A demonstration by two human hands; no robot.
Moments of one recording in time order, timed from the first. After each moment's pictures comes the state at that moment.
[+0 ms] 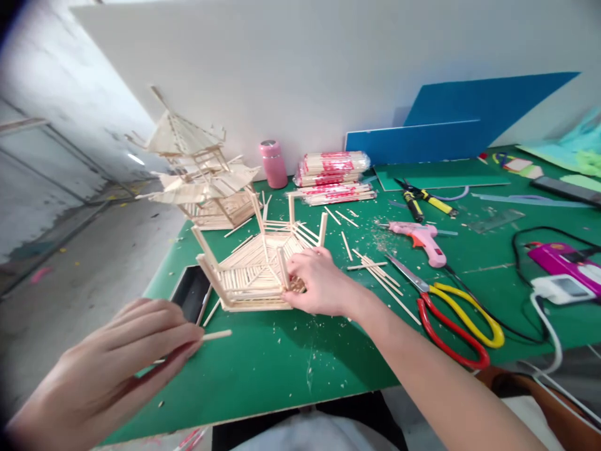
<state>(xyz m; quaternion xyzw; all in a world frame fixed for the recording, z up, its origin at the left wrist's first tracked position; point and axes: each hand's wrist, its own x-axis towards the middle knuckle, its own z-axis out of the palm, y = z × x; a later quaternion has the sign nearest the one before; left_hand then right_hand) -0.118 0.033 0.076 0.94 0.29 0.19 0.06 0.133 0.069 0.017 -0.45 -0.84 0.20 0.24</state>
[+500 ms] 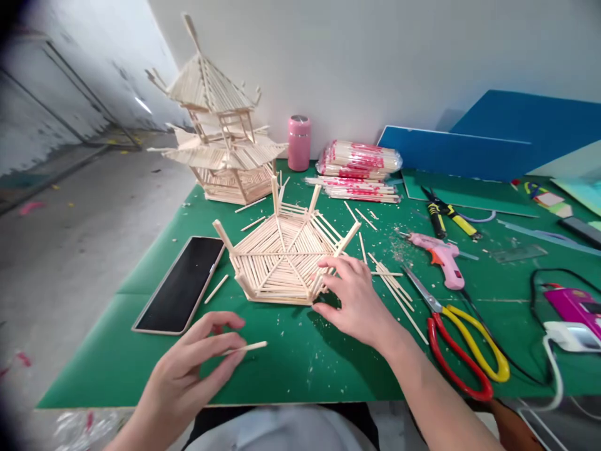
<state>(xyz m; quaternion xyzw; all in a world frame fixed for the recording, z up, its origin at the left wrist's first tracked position) -0.105 -0.007 -0.016 0.78 0.46 0.34 0.27 0.154 0.048 -0.017 -0.50 -0.84 0.10 0.19</state>
